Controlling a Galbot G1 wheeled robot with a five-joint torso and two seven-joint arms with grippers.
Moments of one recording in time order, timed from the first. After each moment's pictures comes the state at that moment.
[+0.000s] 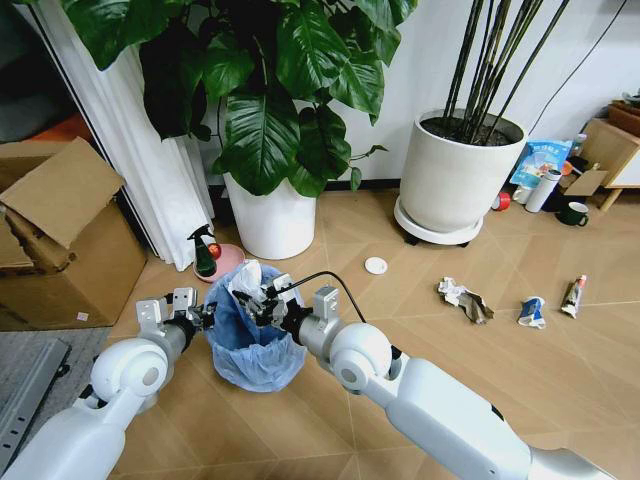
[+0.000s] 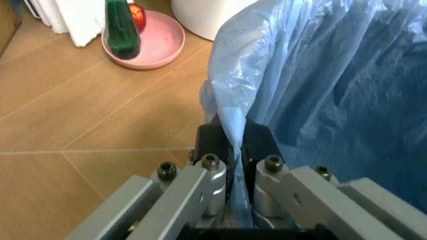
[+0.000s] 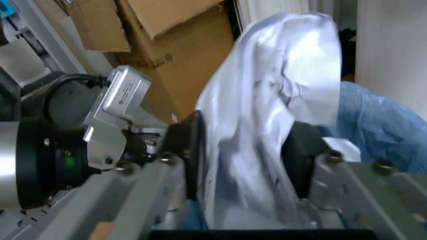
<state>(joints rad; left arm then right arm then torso) 1.17 -0.88 -0.38 -1.97 -0.98 0.61 -0.39 -0.70 1.21 -0.36 1.85 0.84 -0.36 0.16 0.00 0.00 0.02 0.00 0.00</state>
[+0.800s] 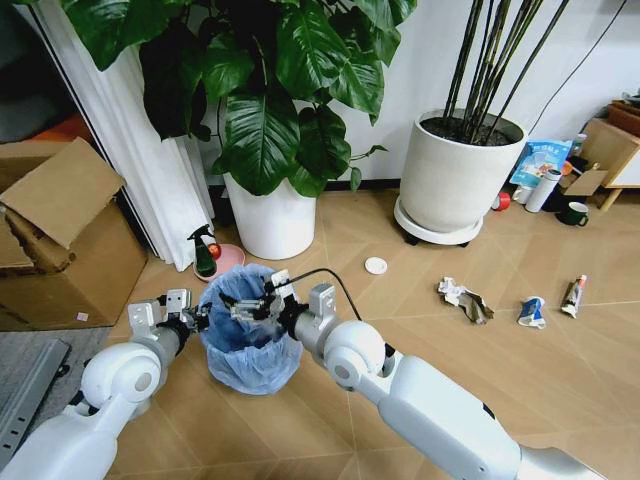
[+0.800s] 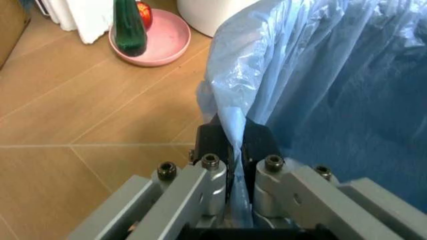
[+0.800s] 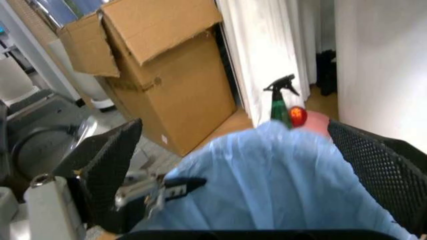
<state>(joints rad) 1.22 -0.89 -0.42 -2.00 -0.97 0.60 -0.38 -0.68 1.24 -0.33 1.84 0.83 -0.34 0.19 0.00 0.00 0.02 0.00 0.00</state>
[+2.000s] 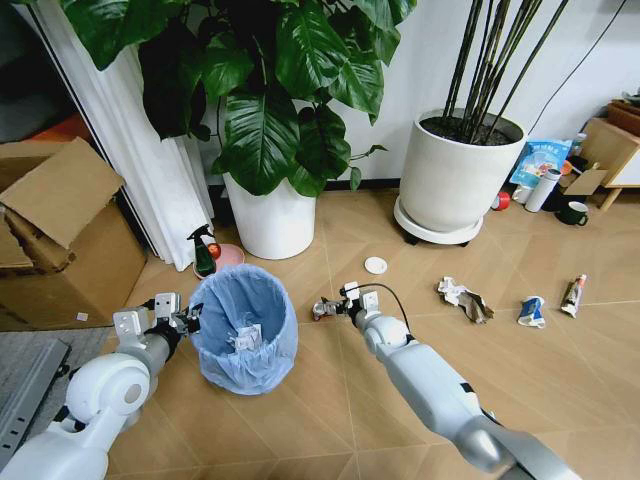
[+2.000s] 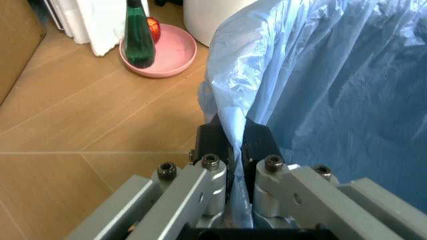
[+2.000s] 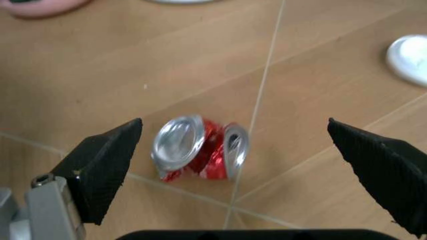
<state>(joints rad) 1.29 -0.92 -0.49 -2.04 -0.90 0.58 -0.33 -0.58 1.46 -0.01 0.76 0.34 -0.12 -0.08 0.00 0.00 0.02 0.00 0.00</state>
